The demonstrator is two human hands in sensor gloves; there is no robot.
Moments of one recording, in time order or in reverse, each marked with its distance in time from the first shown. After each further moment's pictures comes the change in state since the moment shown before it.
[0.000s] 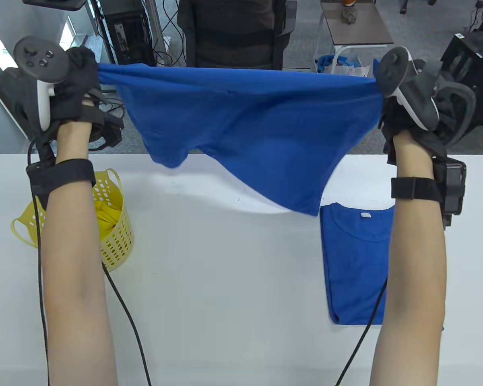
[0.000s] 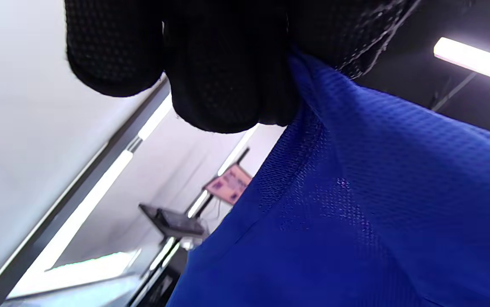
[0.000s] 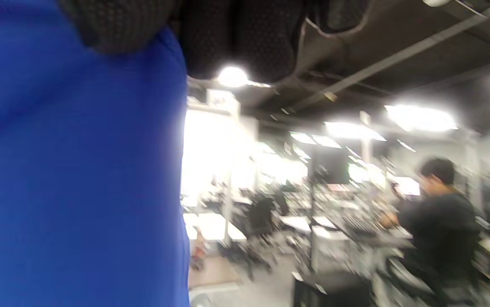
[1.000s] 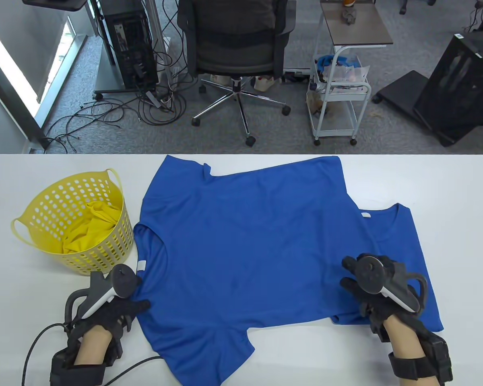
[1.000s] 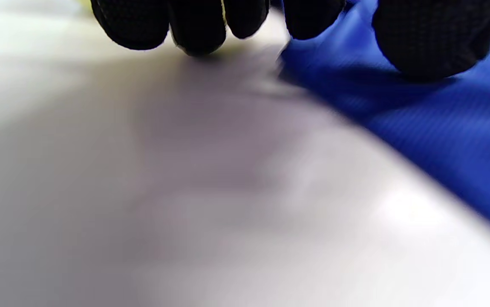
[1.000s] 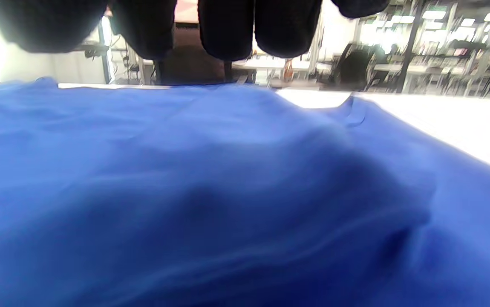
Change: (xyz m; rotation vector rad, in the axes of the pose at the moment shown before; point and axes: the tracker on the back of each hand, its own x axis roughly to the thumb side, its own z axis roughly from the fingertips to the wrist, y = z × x) left_hand -0.222 -0.191 0.261 -0.914 -0.064 -0.622; right_hand -0.041 0.203 0.271 0.514 -0.212 -0.150
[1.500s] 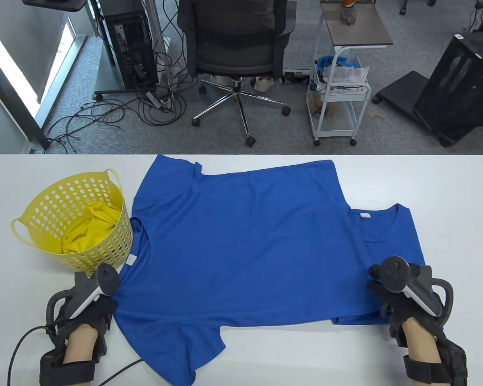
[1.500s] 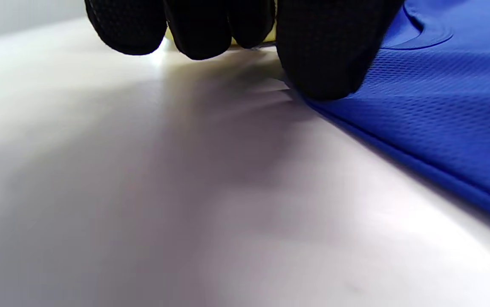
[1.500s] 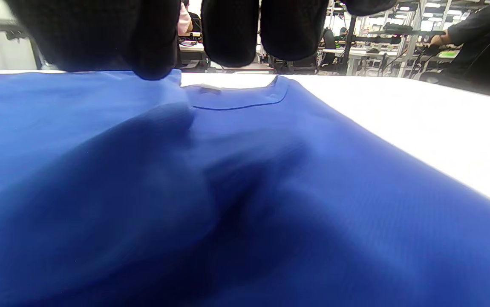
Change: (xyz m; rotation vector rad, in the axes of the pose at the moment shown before) left_hand -0.028 0.012 -0.005 0.125 0.172 -0.116; right_hand -0.048 0.002 -0.008 0.085 0.181 0.018
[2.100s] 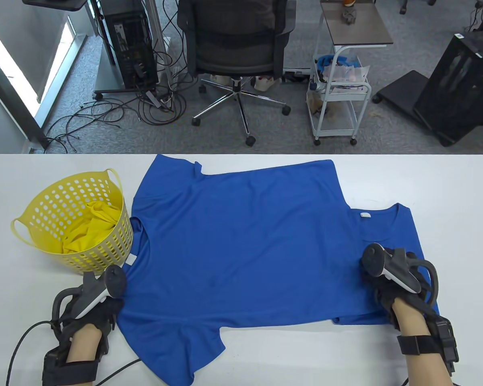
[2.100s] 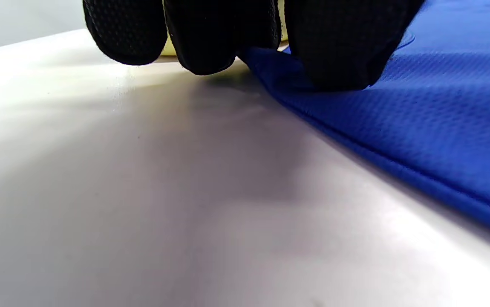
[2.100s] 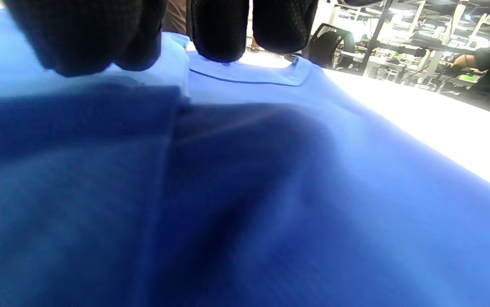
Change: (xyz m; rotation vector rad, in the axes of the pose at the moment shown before) left_hand 0.012 -0.001 0.005 0.065 -0.094 0.038; right_hand 0.021 0.030 -0.036 0.047 -0.074 0.126
